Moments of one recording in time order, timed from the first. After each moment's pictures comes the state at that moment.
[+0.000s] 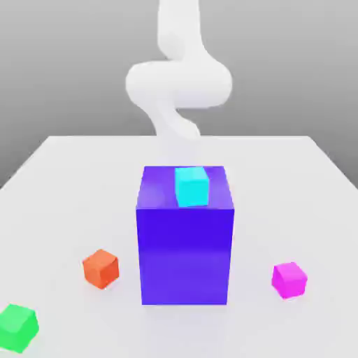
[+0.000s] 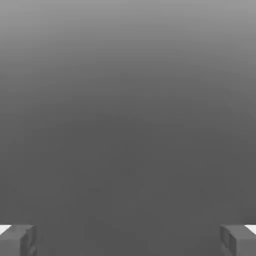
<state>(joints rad) 0.00 -0.71 0.05 -2.34 -0.01 2.35 0.83</state>
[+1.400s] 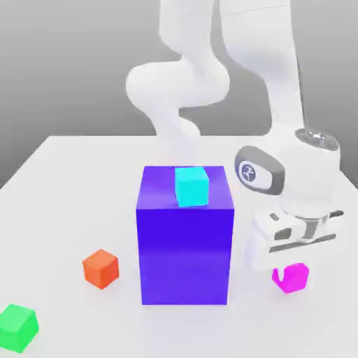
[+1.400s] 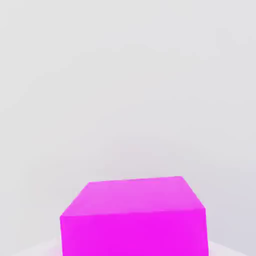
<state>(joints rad) 0.26 0.20 0.28 -2.70 -0.21 2.89 1.22</state>
